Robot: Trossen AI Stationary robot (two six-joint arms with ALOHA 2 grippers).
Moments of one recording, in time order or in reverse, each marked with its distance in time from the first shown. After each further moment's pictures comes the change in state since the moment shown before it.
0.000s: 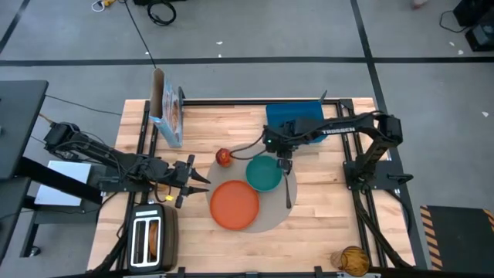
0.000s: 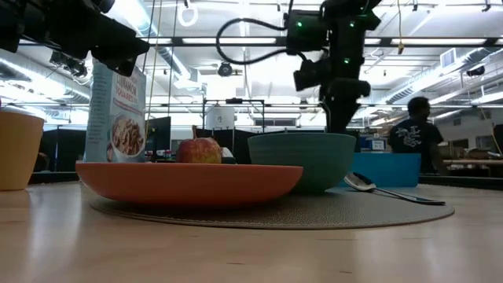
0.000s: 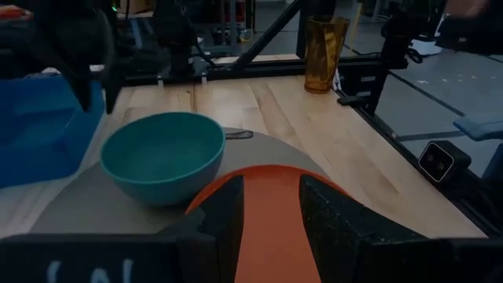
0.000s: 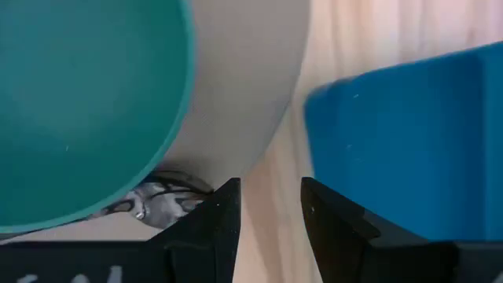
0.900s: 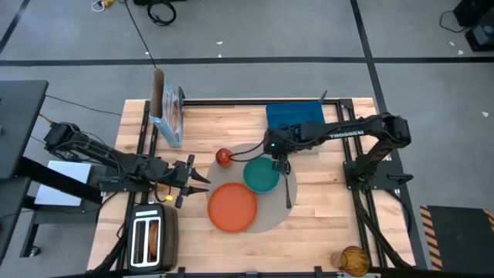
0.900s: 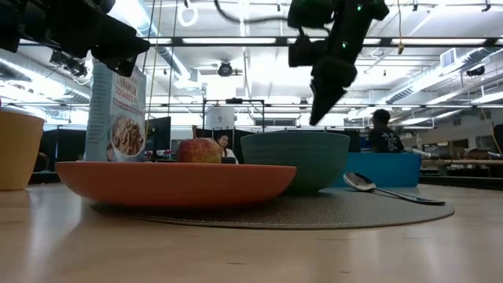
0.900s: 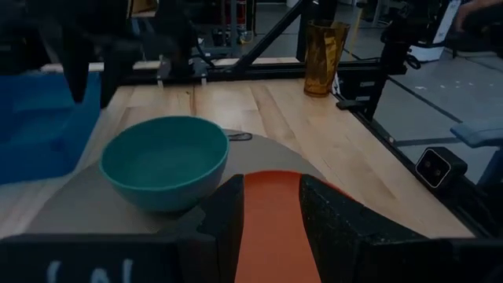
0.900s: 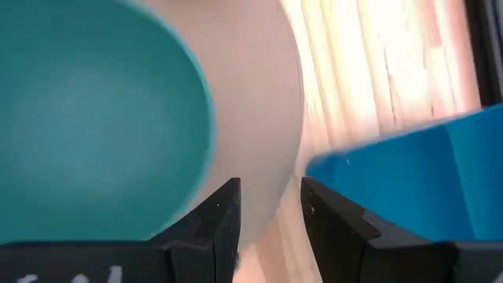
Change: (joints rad) left arm 0.000 0.000 0.000 0.006 0.000 -0.025; right arm 0.065 -0.079 -0.040 0.179 0.043 0.048
